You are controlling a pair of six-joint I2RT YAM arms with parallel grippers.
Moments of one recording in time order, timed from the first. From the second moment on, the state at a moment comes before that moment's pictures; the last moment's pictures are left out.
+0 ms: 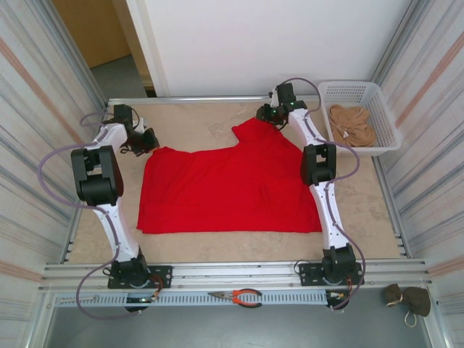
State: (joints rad) left arm 0.13 2.07 1.57 -0.67 0.42 -0.26; right arm 0.19 2.81 2.64 -0.69 -0.37 0.38
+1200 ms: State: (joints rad) left arm 0.26 2.07 1.64 -0.66 0.54 -0.31; right arm 0.12 2.04 1.73 -0.41 -0.52 0.57
